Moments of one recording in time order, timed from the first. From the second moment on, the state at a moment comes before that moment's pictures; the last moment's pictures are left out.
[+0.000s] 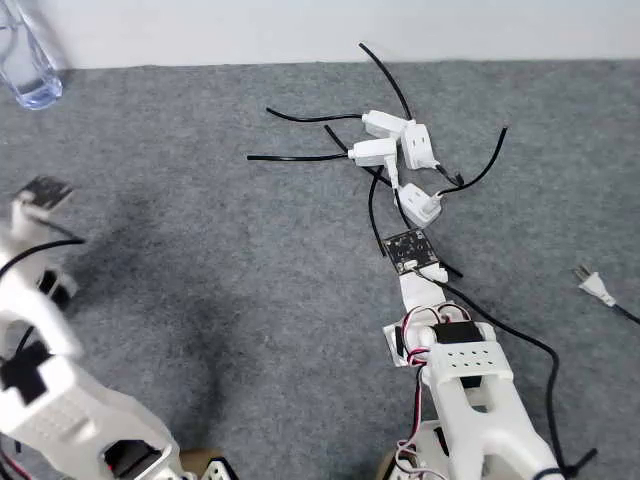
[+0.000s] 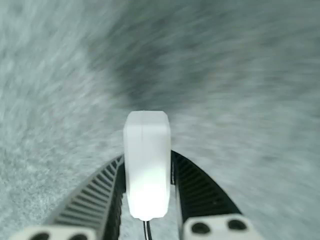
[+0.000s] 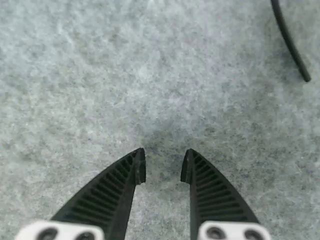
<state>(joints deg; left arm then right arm) -43.2 14.8 2.2 84.4 -56.7 -7.2 -39.1 74.3 43.7 12.9</state>
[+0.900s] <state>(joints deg) 27.3 -16.7 33.7 74.5 -51.8 9.8 -39.1 73.4 35.4 9.5</state>
